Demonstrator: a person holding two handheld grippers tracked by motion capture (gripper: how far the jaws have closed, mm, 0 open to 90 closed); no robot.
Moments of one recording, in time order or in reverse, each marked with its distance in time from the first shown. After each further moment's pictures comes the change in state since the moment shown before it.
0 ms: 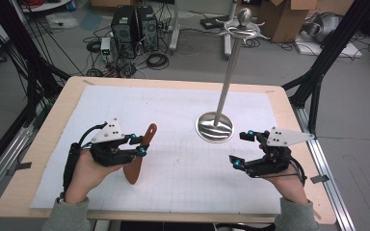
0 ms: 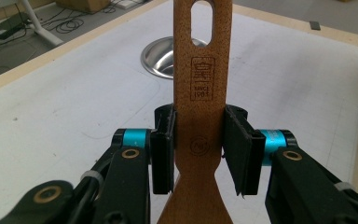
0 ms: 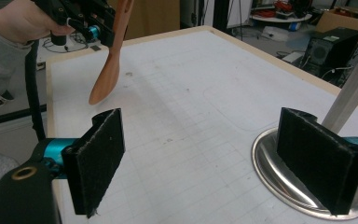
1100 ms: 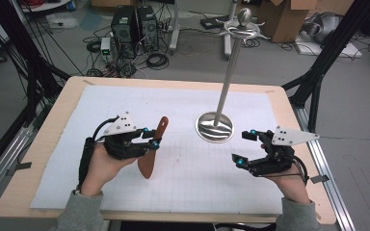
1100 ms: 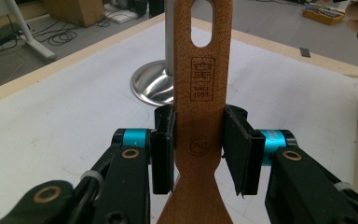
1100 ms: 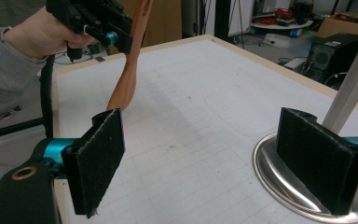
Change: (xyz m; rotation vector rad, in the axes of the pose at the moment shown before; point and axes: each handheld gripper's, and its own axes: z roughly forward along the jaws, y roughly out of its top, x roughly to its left) left arm -0.001 0.023 0.026 -0.066 -0.024 -0.036; right arm -0.004 -0.001 -0.006 -0.038 0.015 0.027
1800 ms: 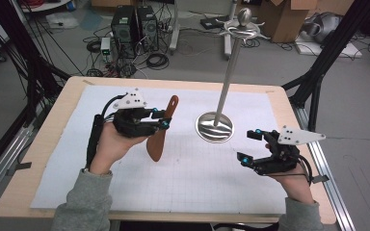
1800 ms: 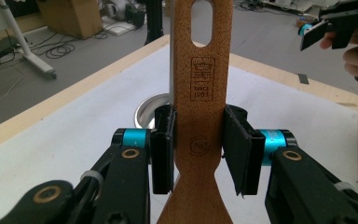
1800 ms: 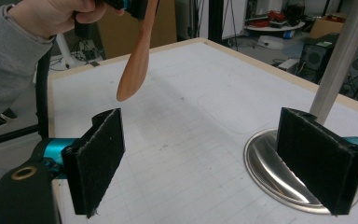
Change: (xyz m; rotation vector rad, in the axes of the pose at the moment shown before) left arm 0.014 0.055 0.016 -0.033 -0.030 -0.002; right arm -0.007 -0.004 -0.010 -0.020 -0.021 0.022
